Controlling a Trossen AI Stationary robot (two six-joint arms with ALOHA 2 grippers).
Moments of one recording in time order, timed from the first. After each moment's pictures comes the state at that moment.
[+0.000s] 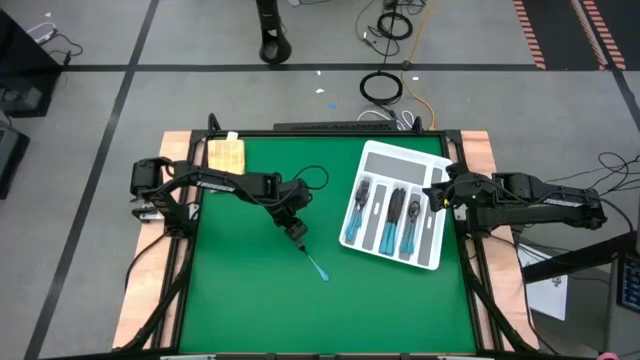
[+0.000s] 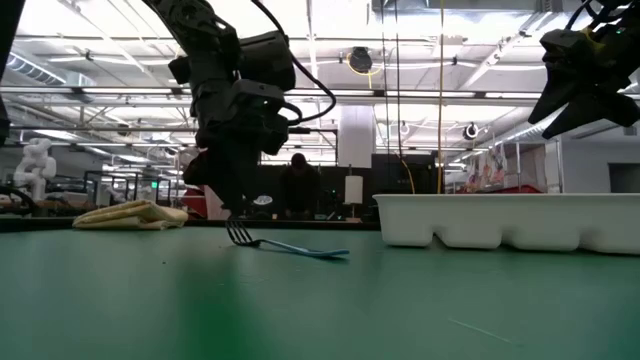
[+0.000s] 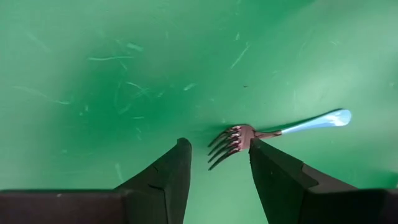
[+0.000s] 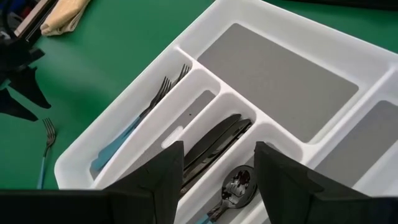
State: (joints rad) left arm 0.13 1.70 1.01 -0.51 0.36 -0.61; right arm -0.08 0.46 0.62 -0.99 0.39 0.94
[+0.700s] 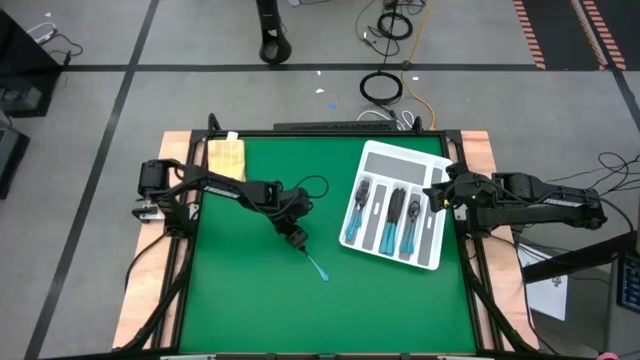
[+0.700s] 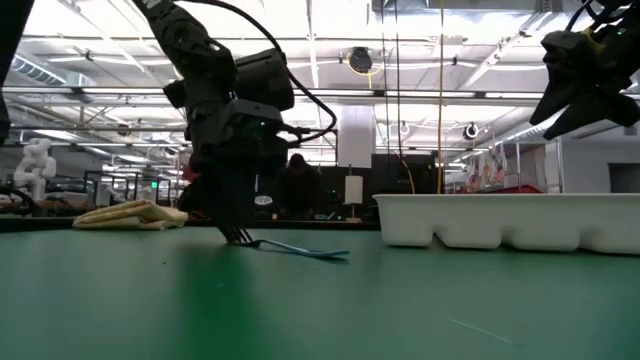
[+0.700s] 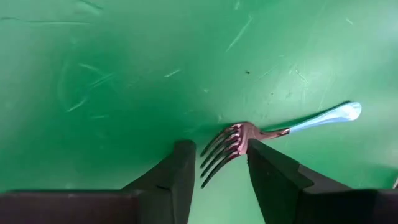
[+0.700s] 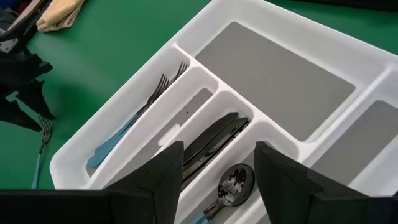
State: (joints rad) left arm 0.09 1.76 0.93 -0.34 0.41 -0.65; right arm -0.08 0.46 0.62 -1.00 0.39 0.93
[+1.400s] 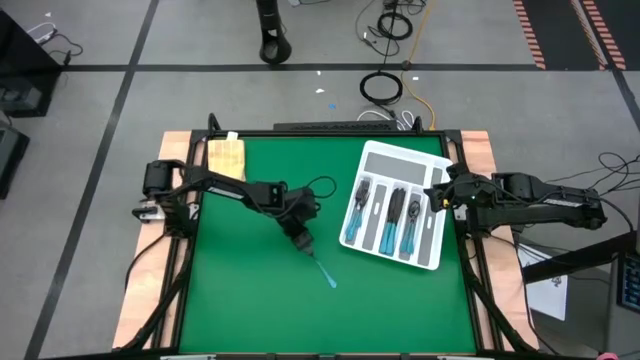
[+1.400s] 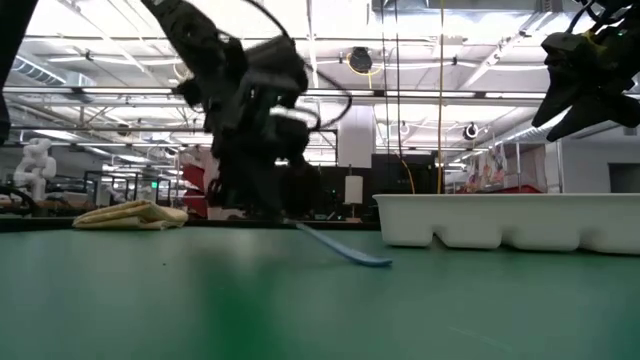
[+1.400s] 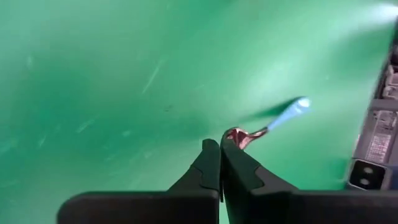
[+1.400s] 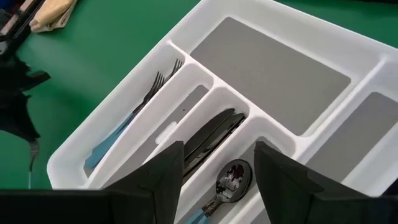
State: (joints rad) left arm 0.08 1.79 0.98 -0.26 0.49 -0.60; right arm -0.08 0.46 0.62 -1.02 0.39 0.96
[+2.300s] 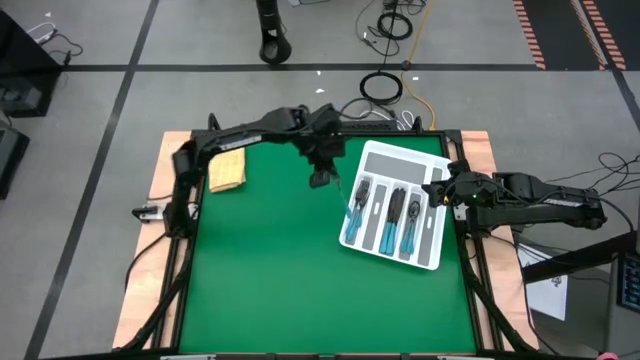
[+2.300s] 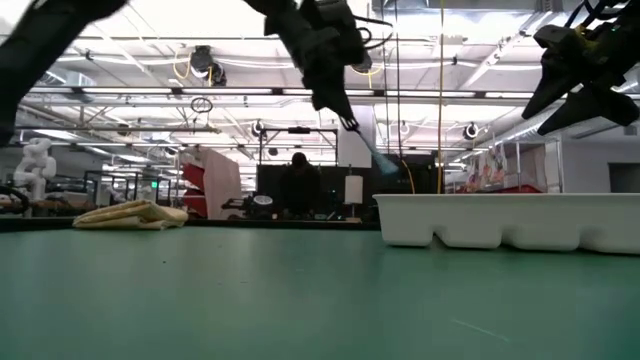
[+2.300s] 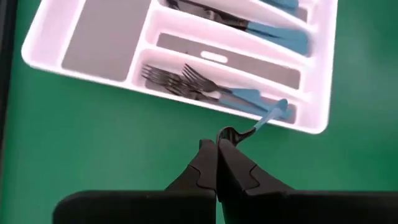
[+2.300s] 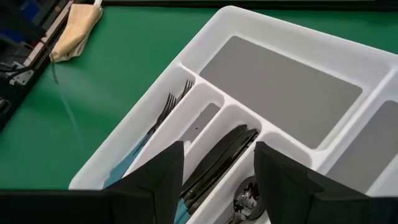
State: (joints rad) left arm 0.37 2.03 1.99 -1.03 0.35 0.33; right arm -0.08 0.46 0.62 -0.95 0.42 1.01
